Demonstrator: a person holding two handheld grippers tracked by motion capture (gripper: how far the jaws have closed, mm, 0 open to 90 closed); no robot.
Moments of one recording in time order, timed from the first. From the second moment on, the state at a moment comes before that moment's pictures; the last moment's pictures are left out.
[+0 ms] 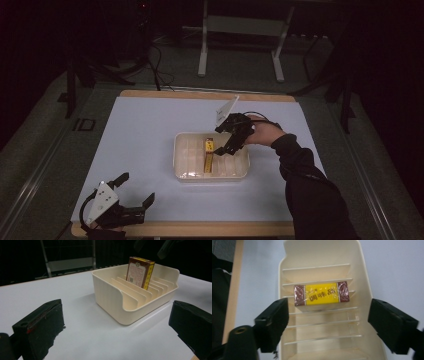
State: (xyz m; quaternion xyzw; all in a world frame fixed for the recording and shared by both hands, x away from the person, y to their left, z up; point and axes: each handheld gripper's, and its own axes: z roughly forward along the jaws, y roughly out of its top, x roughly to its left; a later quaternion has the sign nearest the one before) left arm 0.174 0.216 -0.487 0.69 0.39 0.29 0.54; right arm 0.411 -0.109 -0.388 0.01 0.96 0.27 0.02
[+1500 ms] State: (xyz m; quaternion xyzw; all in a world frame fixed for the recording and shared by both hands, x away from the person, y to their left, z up) left arm 0.174 0.215 -0.487 0.69 0.39 0.29 0.54; right arm 0.390 -0.240 -0.404 0.33 0.84 0.41 0.14
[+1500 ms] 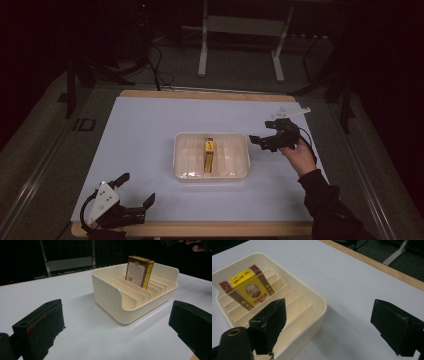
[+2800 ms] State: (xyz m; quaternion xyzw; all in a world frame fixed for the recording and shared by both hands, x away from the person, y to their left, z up) left arm 0.172 0.215 -0.486 0.69 0.39 0.29 0.54; right arm 0.288 -0.289 -0.457 0.39 0.76 0.43 0.28
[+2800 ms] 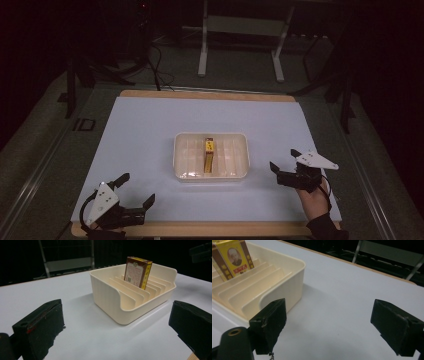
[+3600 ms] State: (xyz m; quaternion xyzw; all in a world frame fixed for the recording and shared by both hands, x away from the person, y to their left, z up) left arm 0.171 0.214 -0.485 0.69 0.38 0.28 0.54; right arm 0.254 -0.320 -0.461 0.42 0.75 0.42 0.30
